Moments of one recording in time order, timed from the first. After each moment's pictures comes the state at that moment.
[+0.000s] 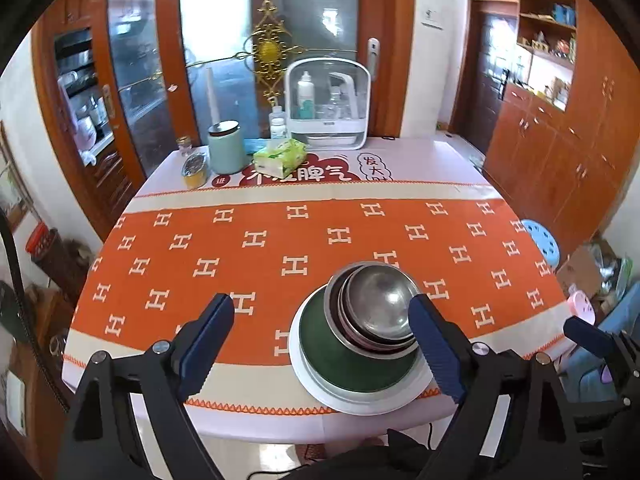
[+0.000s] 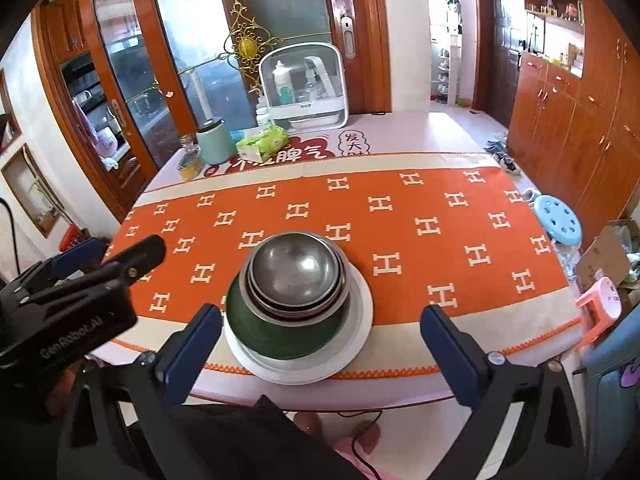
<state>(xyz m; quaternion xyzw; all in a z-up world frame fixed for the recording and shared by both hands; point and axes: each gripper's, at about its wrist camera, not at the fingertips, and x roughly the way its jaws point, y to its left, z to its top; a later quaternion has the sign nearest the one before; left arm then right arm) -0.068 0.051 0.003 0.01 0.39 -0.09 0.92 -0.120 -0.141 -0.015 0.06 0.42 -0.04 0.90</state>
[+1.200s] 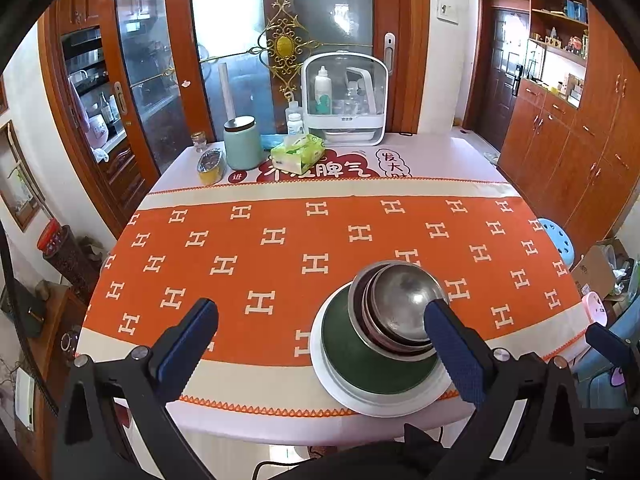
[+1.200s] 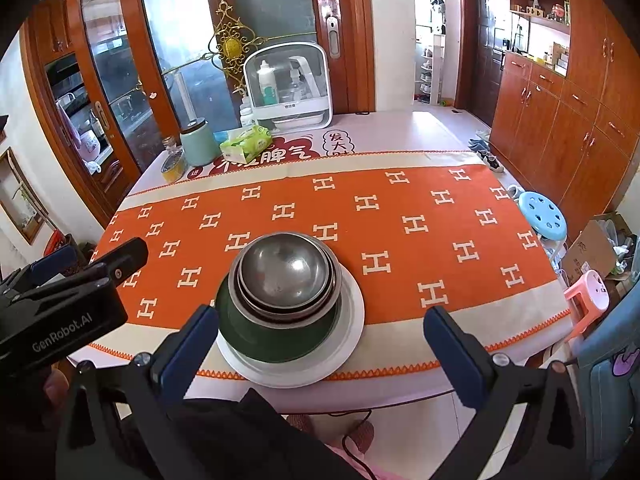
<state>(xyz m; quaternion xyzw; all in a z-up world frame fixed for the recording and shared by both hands) -0.058 0.060 -0.006 0.02 0.39 -0.07 0.92 -0.120 -0.136 -0.018 0.06 0.42 -0.07 0.90</state>
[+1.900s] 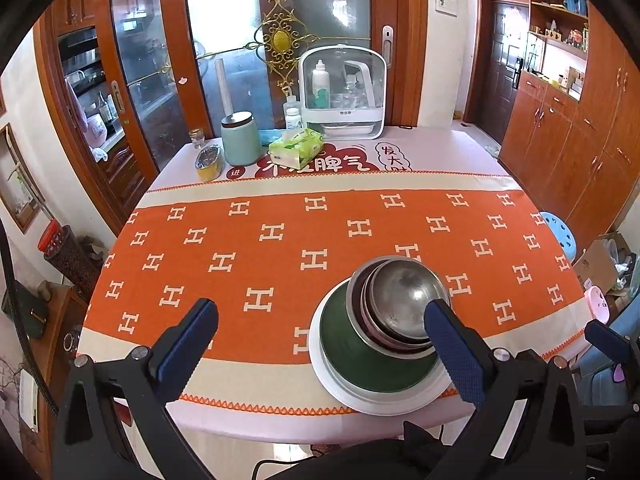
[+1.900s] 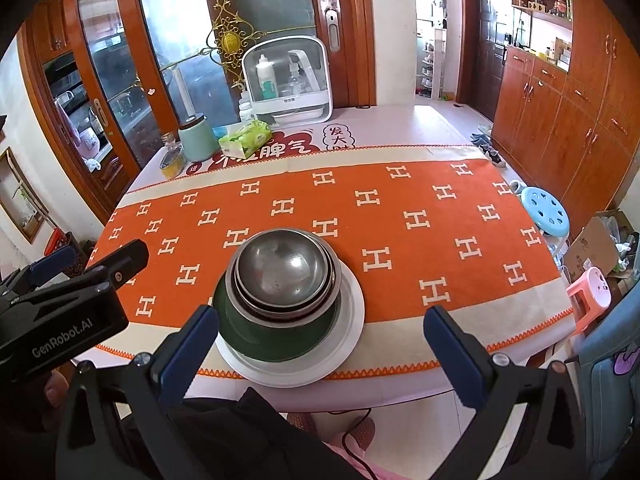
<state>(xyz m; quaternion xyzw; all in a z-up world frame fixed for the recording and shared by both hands) -0.058 0.060 -0.009 0.03 0.40 -0.07 0.91 -0.115 -0.136 -0.020 0.07 0.43 -0.06 0.90</state>
